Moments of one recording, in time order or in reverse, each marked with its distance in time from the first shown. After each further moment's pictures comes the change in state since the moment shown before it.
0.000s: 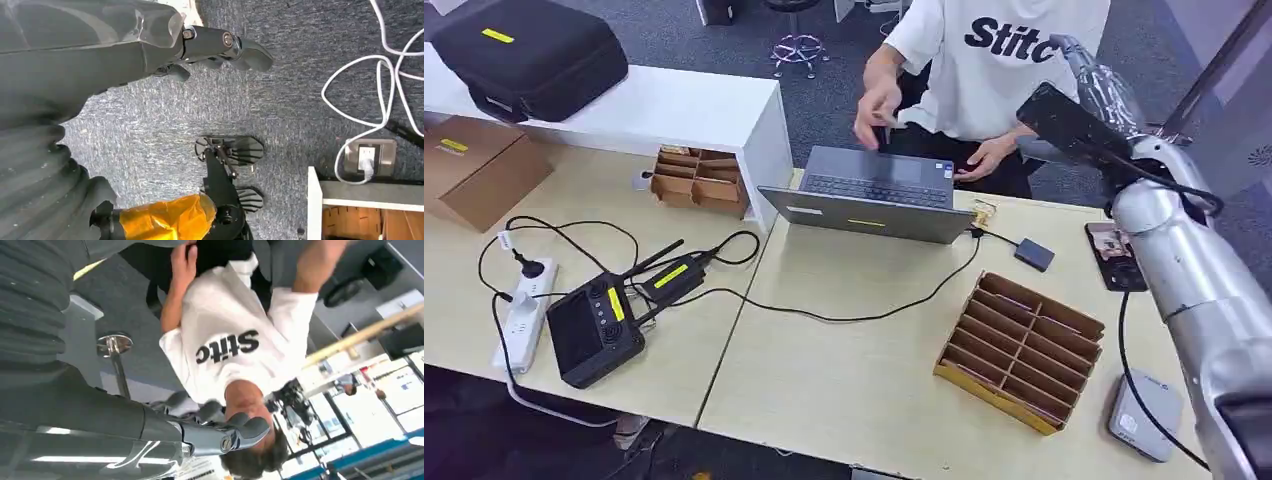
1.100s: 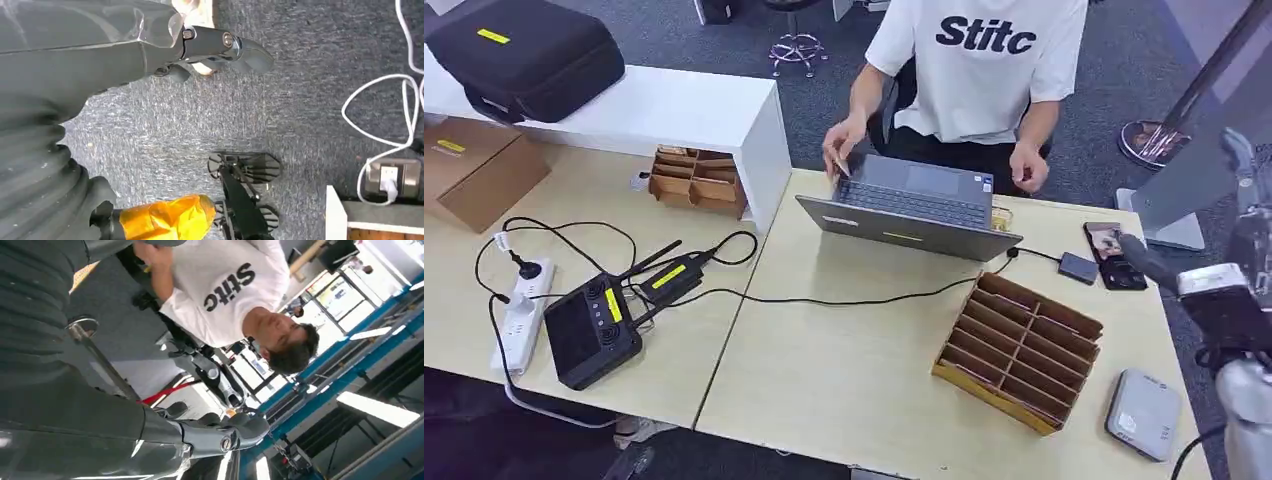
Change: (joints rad) left arm 0.117 0.048 0.010 0.006 -0.002 0.006 -0.139; right arm 0.722 -0.217 -0.437 -0.755 -0.047 -0.111 -0.205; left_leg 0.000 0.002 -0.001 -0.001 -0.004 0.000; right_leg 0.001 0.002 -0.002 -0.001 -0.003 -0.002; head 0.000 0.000
